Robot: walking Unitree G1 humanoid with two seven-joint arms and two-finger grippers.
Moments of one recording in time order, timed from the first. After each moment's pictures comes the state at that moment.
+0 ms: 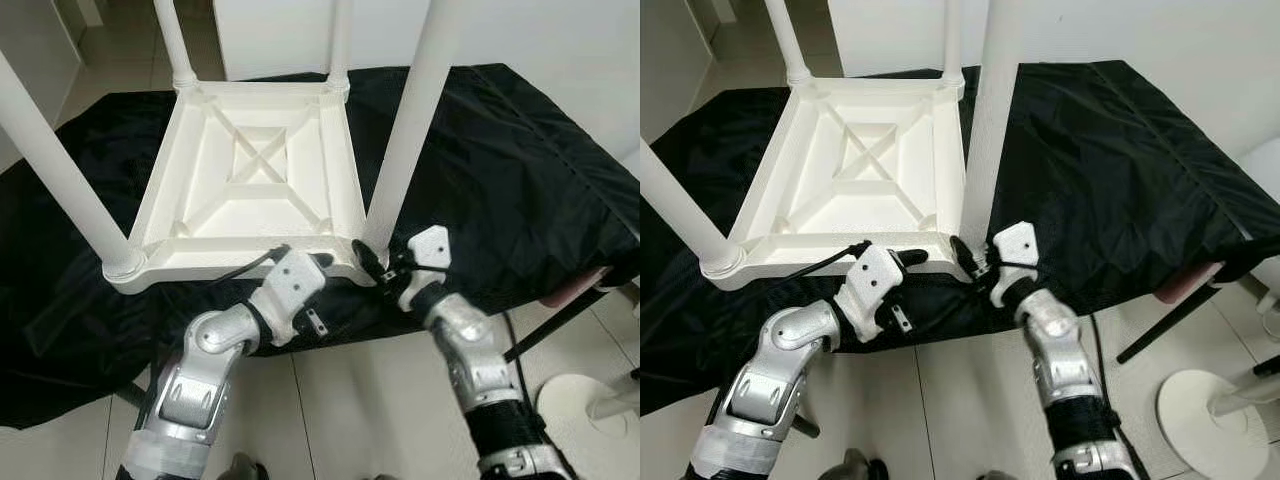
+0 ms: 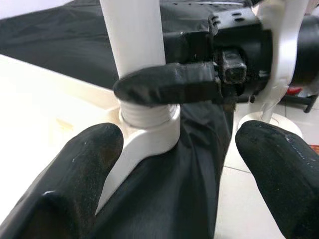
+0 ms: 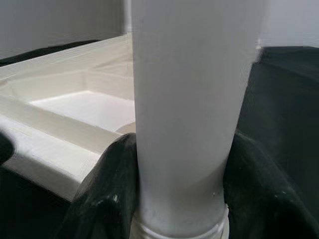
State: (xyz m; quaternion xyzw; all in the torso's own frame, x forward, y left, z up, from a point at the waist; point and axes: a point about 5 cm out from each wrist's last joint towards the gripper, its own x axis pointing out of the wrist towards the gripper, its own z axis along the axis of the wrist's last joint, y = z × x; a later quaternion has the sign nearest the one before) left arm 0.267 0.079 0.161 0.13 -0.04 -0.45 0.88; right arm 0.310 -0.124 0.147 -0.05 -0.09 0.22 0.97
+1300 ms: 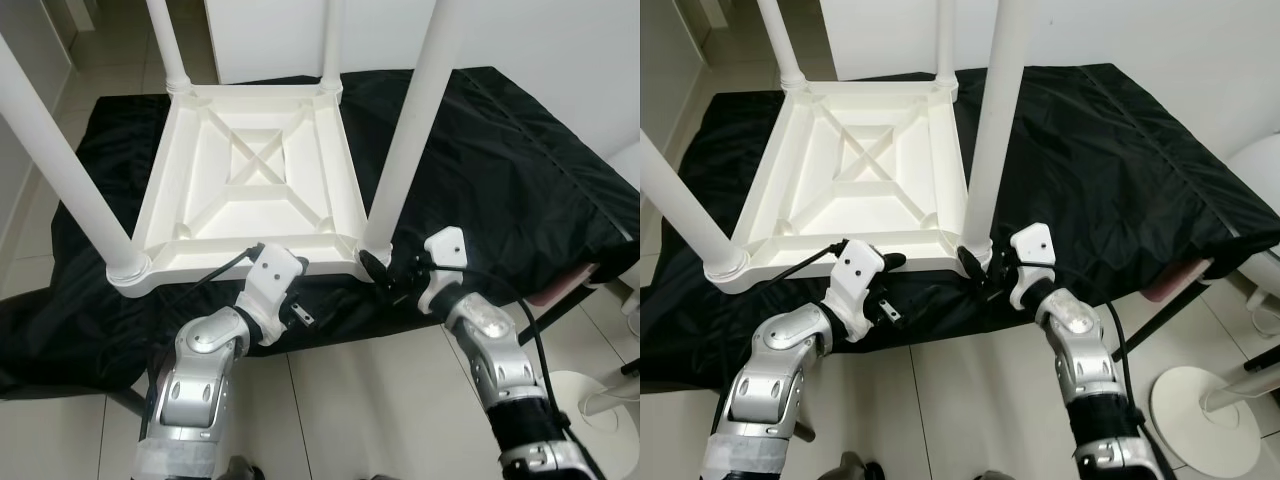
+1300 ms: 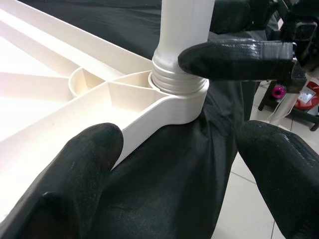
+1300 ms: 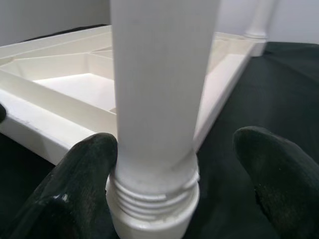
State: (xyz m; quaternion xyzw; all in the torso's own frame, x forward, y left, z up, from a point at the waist) left arm 0.273 0.089 0.153 0.07 0.01 -0.39 0.92; right arm 0.322 -0.152 0.150 -0.08 -0.08 0.29 0.95
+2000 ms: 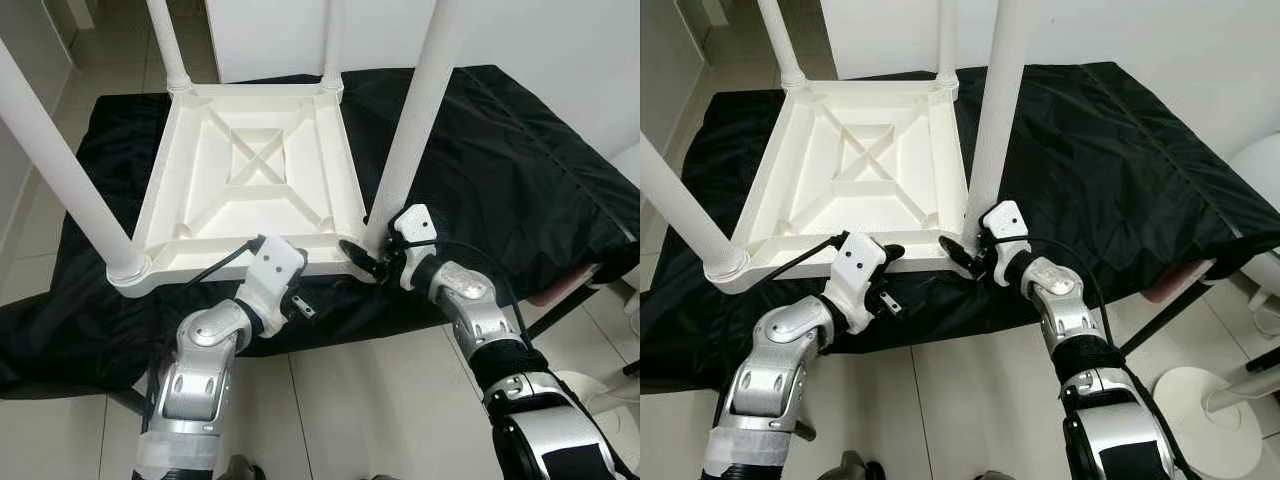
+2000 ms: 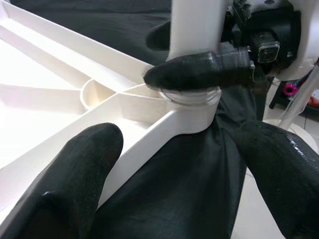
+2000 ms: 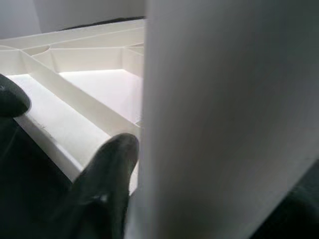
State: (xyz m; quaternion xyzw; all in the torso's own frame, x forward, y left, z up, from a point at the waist) left arm 0.277 0.085 0.160 0.09 0.00 -0.39 0.92; right arm 0.353 -0.130 0.152 -0.10 -0.07 0.38 0.92
